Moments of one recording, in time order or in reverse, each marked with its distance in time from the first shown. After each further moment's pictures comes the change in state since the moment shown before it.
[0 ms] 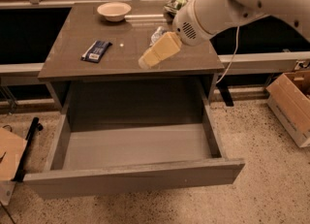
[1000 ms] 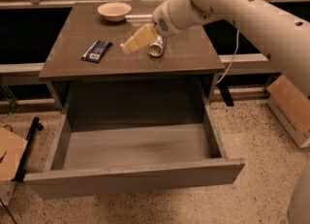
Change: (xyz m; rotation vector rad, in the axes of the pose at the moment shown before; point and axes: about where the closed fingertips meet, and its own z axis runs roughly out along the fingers) arm -0.046 -0.057 0.104 -0.008 -0.111 0.012
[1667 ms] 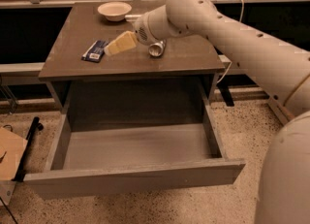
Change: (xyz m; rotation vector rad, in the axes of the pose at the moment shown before) arm -0.012 0.009 0.069 -0.019 -0.096 0.062
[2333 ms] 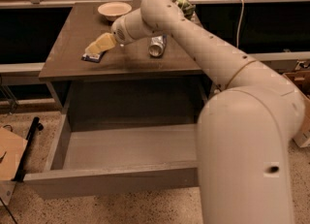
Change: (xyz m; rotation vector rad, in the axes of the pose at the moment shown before) arm -0.022 0.012 0.102 -0.143 -0.029 -0.045
